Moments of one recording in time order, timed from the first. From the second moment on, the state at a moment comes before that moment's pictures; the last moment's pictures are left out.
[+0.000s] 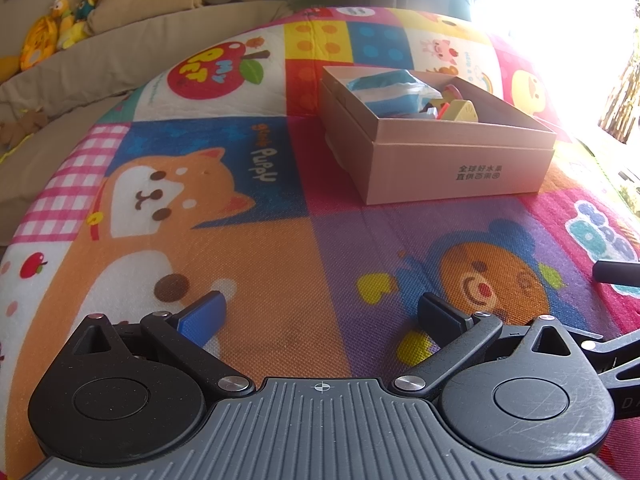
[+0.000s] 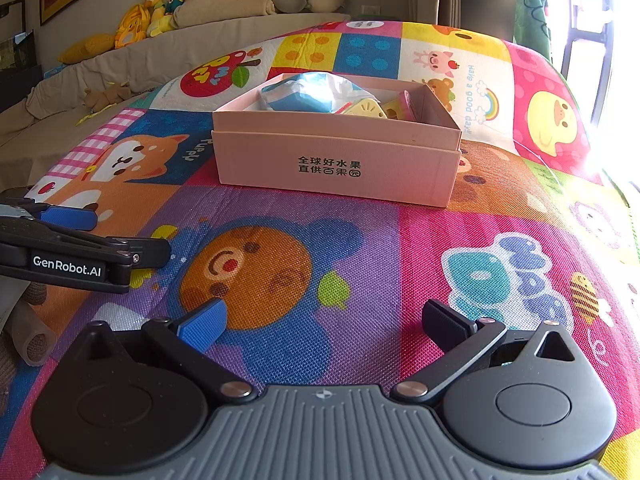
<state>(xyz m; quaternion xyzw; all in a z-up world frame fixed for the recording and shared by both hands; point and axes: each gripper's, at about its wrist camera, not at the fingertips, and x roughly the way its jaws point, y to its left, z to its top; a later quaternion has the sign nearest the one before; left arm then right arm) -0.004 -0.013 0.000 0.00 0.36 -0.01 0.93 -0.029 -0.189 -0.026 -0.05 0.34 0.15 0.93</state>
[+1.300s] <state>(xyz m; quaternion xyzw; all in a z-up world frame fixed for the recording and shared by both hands) -0.004 -0.013 0.001 0.00 0.36 -0.01 0.93 -0.029 -0.189 -0.026 -0.05 0.34 0.15 0.93</state>
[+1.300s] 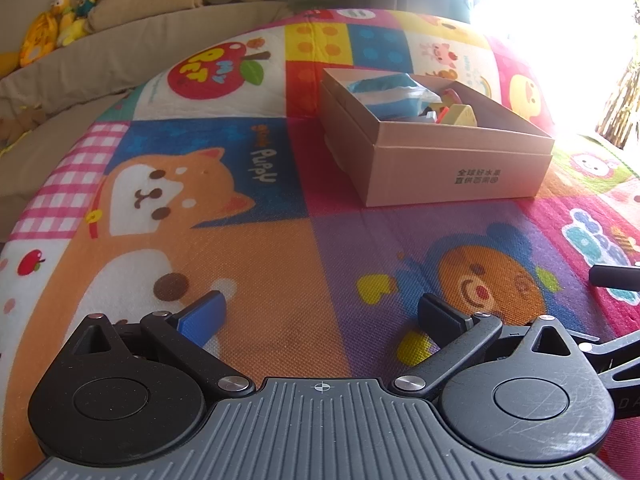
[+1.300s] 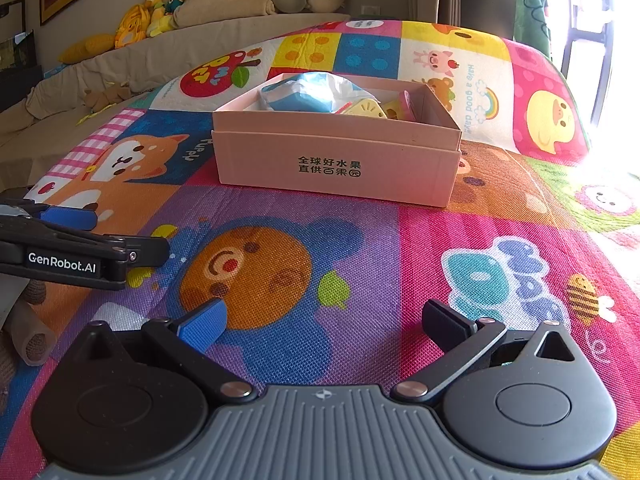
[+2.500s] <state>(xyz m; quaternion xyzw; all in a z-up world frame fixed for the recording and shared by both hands) -0.004 -0.015 0.001 0.00 0.36 -0.01 0.93 -0.029 -0.188 -0.026 -0.05 0.34 0.15 0.93</state>
